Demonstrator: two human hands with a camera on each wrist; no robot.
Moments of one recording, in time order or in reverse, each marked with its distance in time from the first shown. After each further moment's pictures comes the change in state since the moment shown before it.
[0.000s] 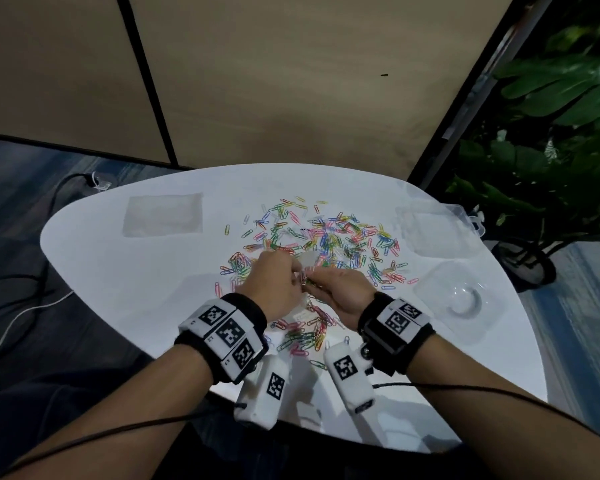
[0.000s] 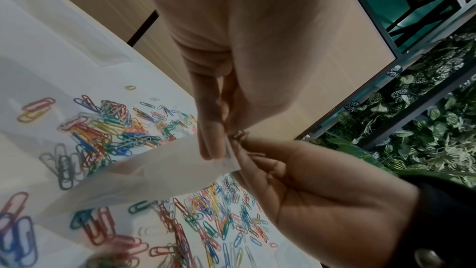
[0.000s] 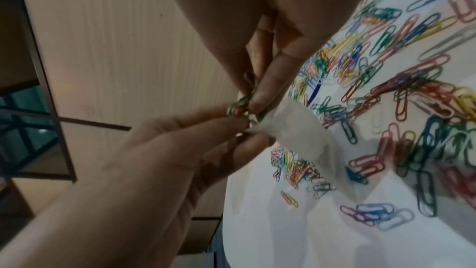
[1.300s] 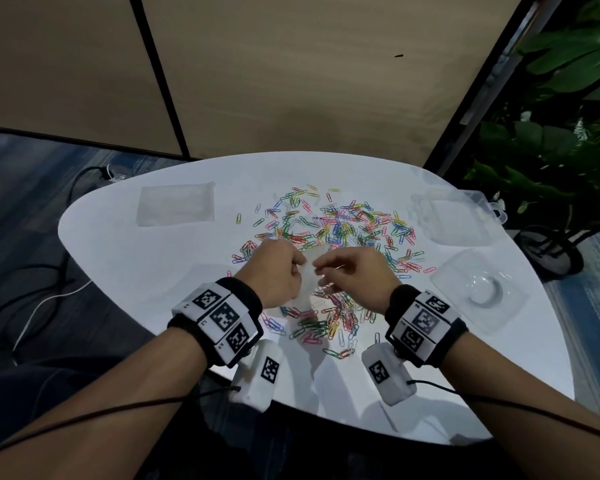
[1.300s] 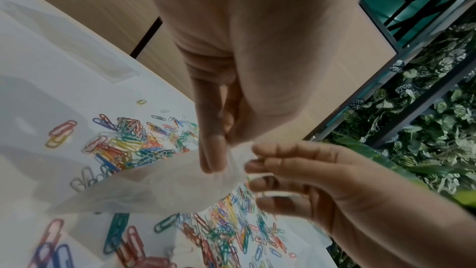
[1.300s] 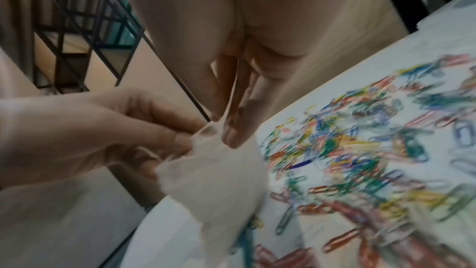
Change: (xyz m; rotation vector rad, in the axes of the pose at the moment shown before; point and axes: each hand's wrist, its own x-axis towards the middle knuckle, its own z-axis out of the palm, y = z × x) left_hand -0.007 -0.011 -0.014 0.065 -0.066 0.023; right_hand -0.016 -0.007 -0.009 -0.769 -0.092 -0.402
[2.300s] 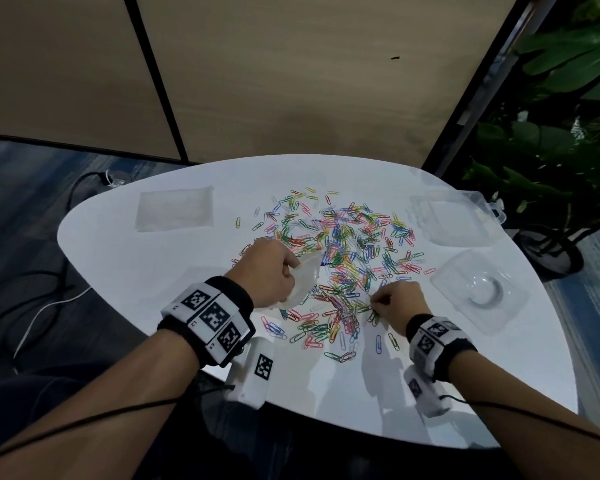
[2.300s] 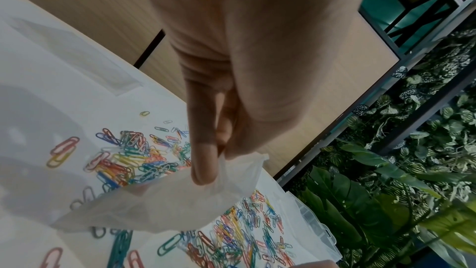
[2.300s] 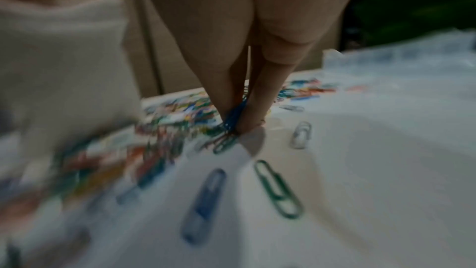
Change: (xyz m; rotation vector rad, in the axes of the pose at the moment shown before) left_hand 0.000 -0.003 -0.013 0.054 -0.030 -0.018; right_hand 0.001 0.099 -0.033 -0.659 0.170 0.223
